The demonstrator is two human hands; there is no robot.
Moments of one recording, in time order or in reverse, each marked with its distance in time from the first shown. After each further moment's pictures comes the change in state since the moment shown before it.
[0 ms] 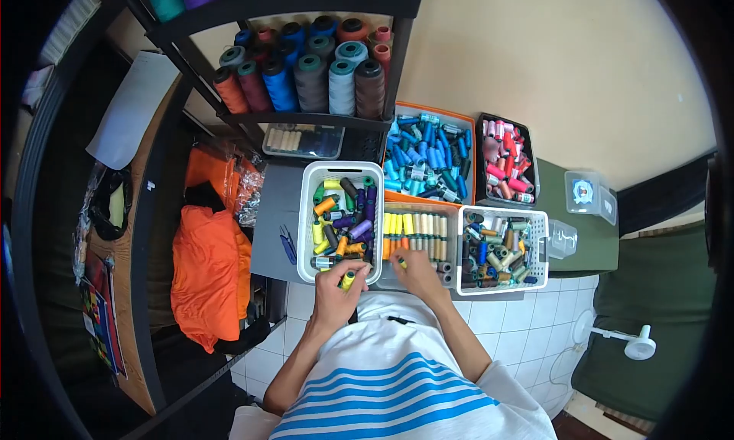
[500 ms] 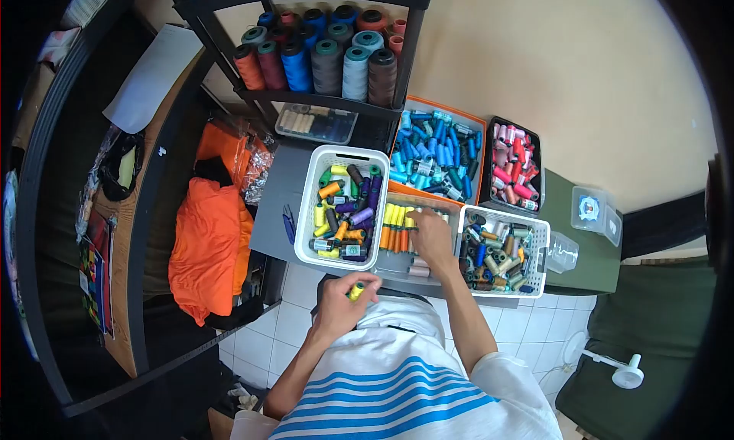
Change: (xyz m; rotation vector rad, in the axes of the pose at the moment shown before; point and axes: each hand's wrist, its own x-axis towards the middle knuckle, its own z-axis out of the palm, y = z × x) left_hand -0.044 0.017 0.023 -0.040 -0.081 -0.199; right_hand 0.048 0.021 -0.037 -0.375 0.126 -0.069
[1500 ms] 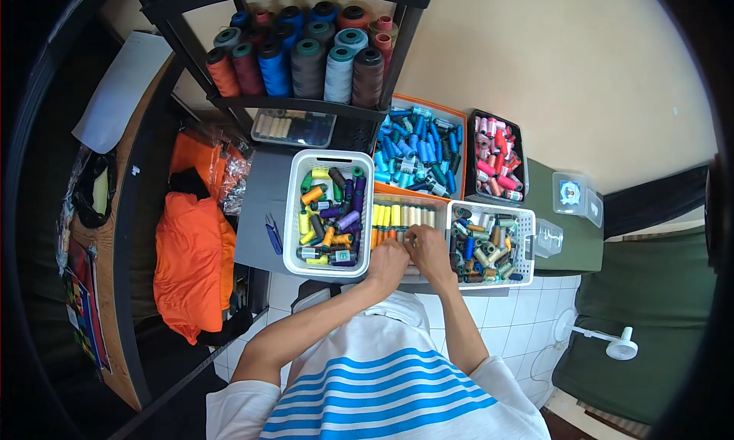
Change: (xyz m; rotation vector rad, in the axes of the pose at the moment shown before) left_hand 0.121 -0.065 0.103 1.447 -0.221 0.514; right_hand -0.036 0.001 -0.009 0.146 0.019 0.104
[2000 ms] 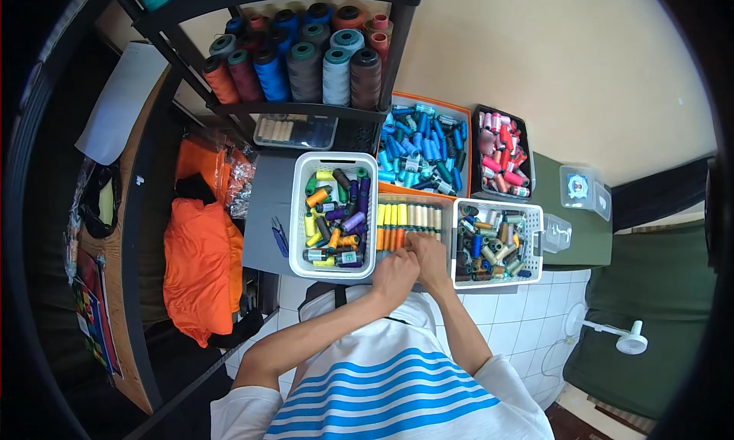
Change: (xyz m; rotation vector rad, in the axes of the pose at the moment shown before) left_hand -0.029 0.002 -0.032 -0.156 0.108 -0.010; right_hand -0.012 -0.004 0.018 -0.072 -0.039 -0.031
